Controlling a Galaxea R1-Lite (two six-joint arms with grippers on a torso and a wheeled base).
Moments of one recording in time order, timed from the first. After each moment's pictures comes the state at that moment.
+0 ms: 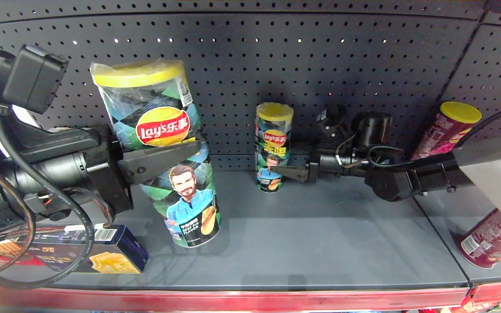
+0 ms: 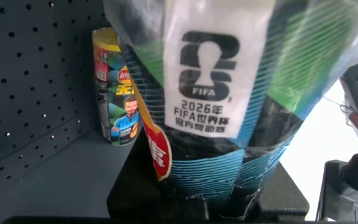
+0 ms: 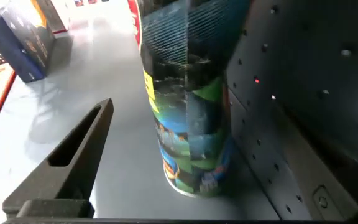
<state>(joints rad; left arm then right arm) -0.37 1.36 -0.71 -0.74 -0.63 -0.10 0.39 2.20 -1.50 -0.66 0.90 -0.19</state>
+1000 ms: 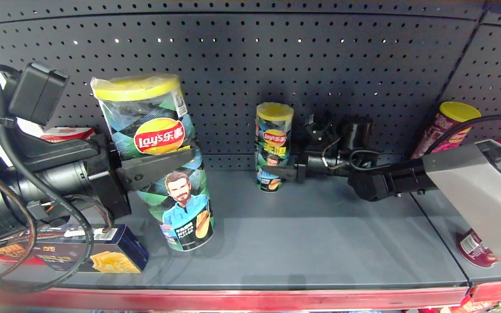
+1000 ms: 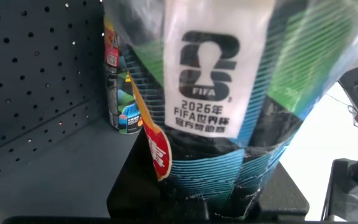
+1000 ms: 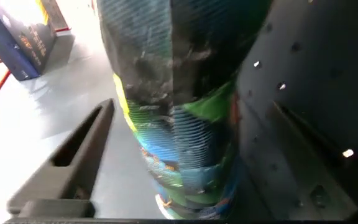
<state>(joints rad) -0.33 1.36 -0.67 -0.76 -0.63 -0.10 0.40 2.32 -1.65 -0.69 0.92 -0.17</state>
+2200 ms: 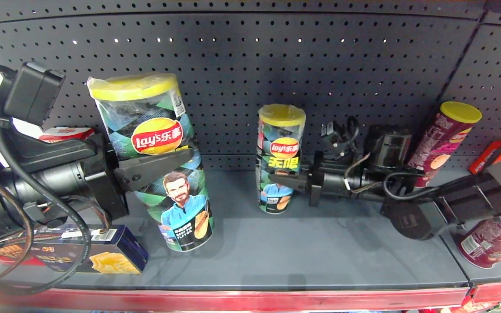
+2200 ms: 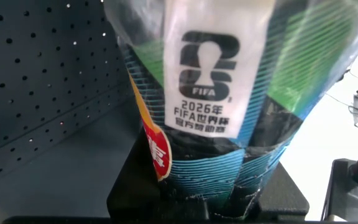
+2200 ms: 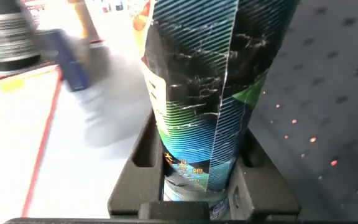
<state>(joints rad) -0.33 1.36 -0.67 -0.76 -0.63 -0.10 0.50 2.00 -1.07 -0.94 0.82 -0.14</state>
